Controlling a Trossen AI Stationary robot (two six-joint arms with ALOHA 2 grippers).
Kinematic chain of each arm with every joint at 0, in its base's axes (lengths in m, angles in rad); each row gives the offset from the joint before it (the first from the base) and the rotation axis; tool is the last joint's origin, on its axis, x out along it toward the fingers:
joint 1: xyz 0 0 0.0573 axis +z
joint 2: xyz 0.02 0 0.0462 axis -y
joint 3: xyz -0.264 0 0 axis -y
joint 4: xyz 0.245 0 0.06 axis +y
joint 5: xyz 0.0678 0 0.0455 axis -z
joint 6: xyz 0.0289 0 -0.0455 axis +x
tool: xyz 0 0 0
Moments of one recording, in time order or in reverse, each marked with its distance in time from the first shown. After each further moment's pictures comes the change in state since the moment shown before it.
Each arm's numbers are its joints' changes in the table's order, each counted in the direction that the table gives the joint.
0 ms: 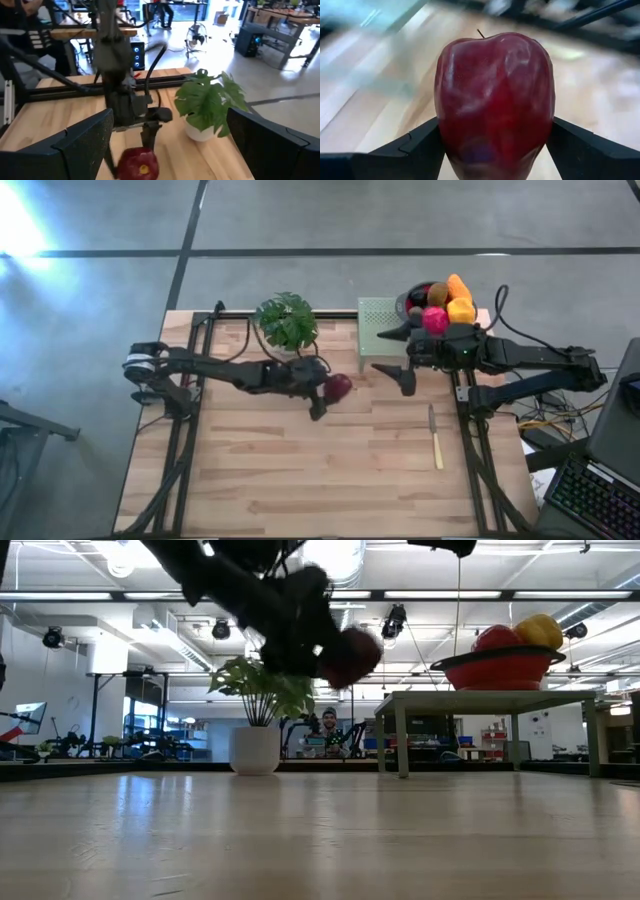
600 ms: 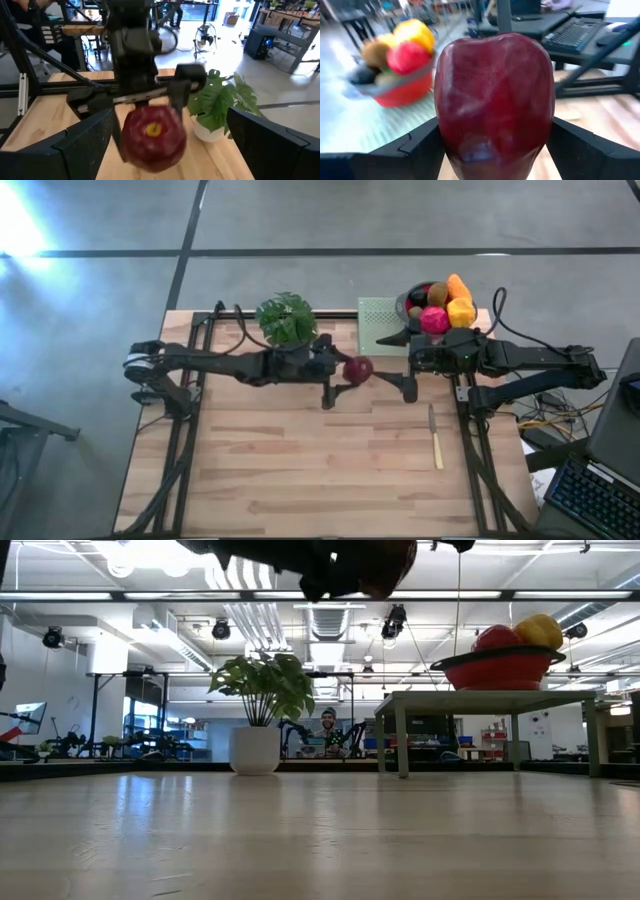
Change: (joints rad) left arm 0.012 -0.002 0.182 -0.165 0.025 0.368; right arm 0.054 0.000 0.000 0.009 0.003 -0.013
